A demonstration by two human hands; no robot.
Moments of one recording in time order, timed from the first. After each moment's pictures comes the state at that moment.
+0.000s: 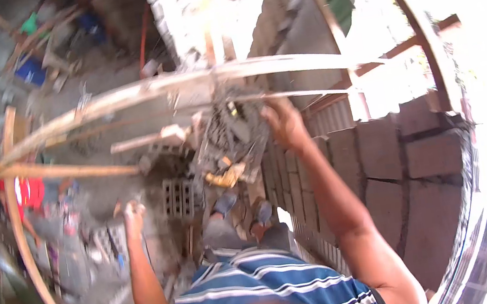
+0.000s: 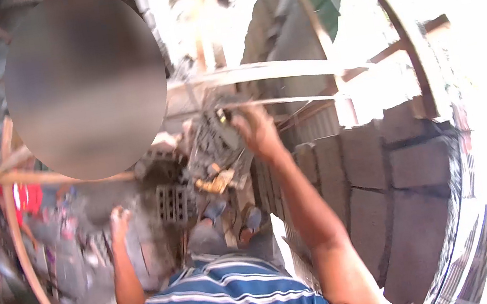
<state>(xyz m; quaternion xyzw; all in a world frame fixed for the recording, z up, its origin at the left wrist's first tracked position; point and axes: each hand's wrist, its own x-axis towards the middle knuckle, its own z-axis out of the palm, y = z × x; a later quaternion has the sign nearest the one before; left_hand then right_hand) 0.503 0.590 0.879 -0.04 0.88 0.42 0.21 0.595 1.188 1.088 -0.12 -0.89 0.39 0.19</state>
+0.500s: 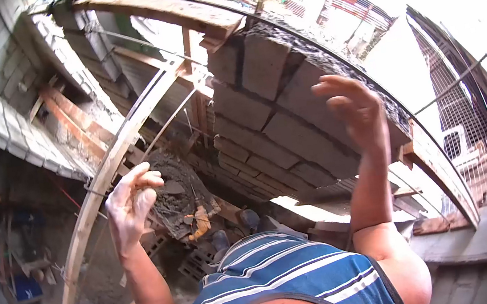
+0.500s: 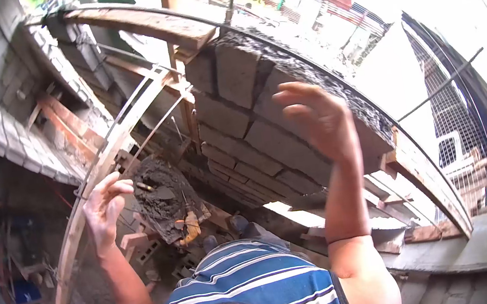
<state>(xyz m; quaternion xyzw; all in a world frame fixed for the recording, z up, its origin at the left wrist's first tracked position) 0.580 1.035 1.301 0.56 0.47 0.59 0.35 0.980 1.175 1.404 -0.41 -0.78 0.18 0.43</state>
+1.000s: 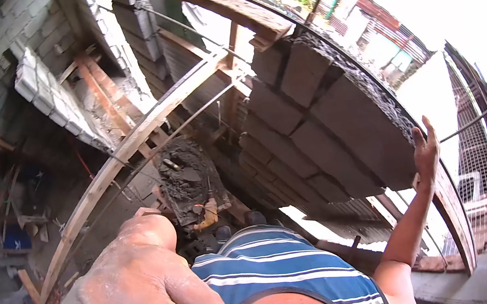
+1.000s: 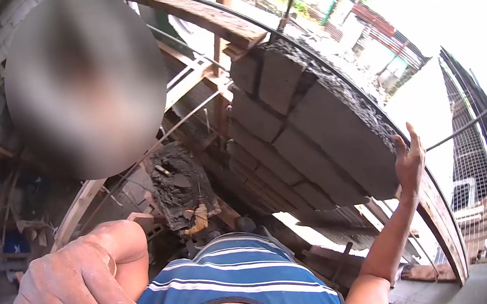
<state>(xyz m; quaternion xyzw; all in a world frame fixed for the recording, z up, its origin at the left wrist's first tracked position) 0.666 1.008 1.483 0.69 -0.20 0.63 0.30 1.162 1.186 1.377 -0.61 -0.72 -0.09 0.32</state>
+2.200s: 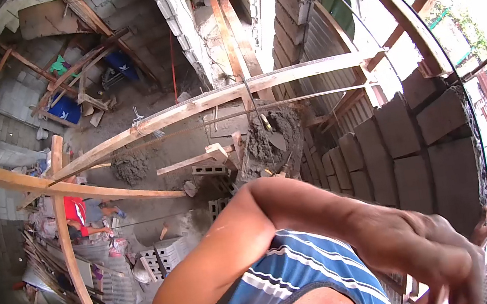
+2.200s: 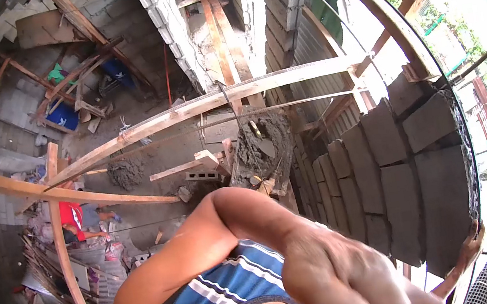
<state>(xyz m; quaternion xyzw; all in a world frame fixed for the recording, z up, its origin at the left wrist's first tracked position) 0.694 0.989 1.428 0.46 -0.31 0.50 0.67 1.195 1.217 1.352 -0.65 -0.72 -0.09 0.21</state>
